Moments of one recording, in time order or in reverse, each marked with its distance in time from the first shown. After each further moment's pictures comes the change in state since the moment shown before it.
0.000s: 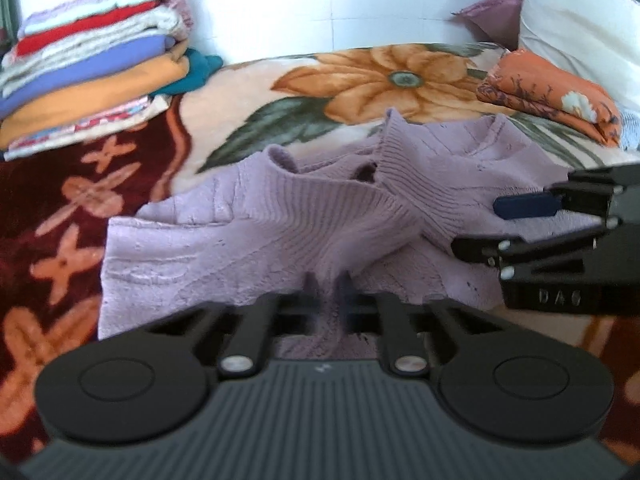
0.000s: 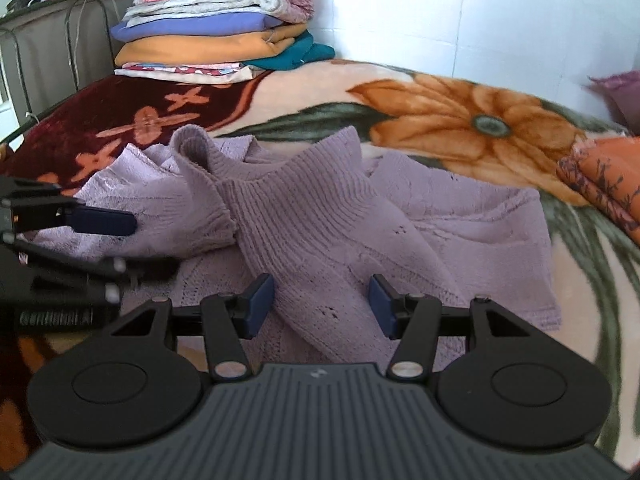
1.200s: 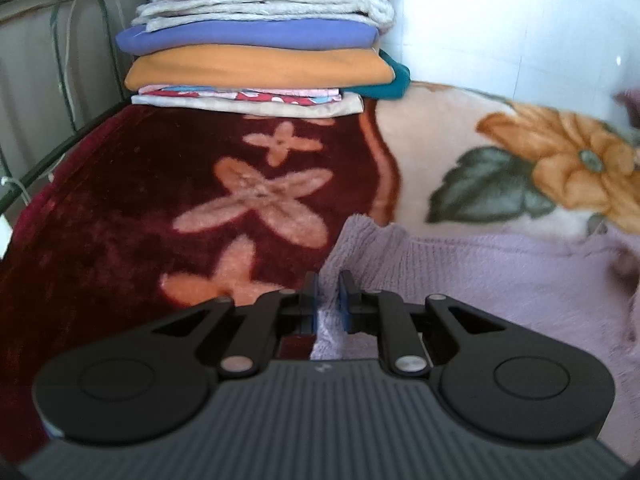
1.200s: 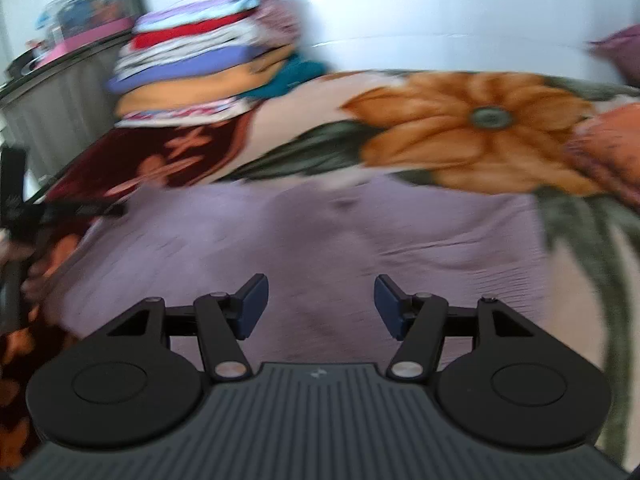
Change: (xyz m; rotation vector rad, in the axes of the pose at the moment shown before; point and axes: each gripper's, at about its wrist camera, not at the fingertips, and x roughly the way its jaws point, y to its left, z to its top) left arm 0.023 0.156 0.029 -0.304 -0.032 0.304; right arm 0.001 -0.047 0.025 0.138 0.000 0.173
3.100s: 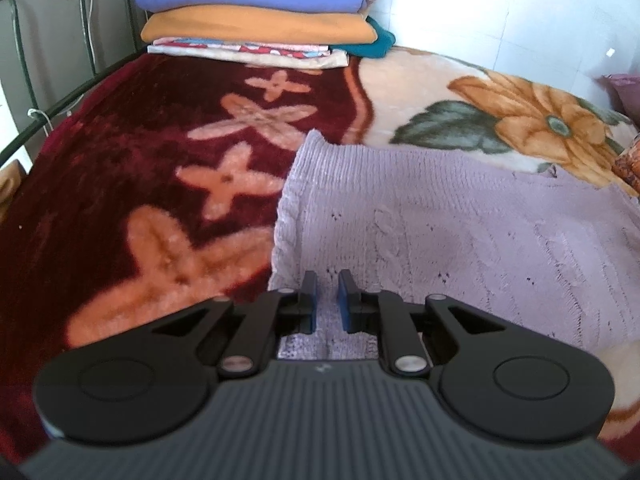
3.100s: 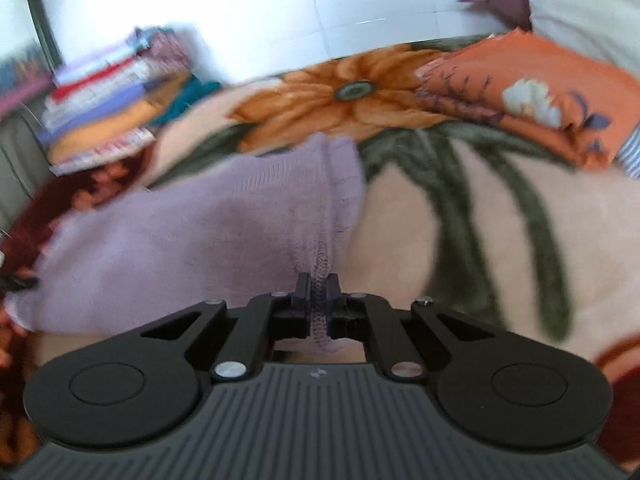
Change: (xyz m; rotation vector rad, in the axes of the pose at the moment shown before) left arm -0.062 -0.010 -0.059 -0.028 0.108 -0.032; right arm -0.064 -0.098 -0.070 0.232 -0.014 -0.271
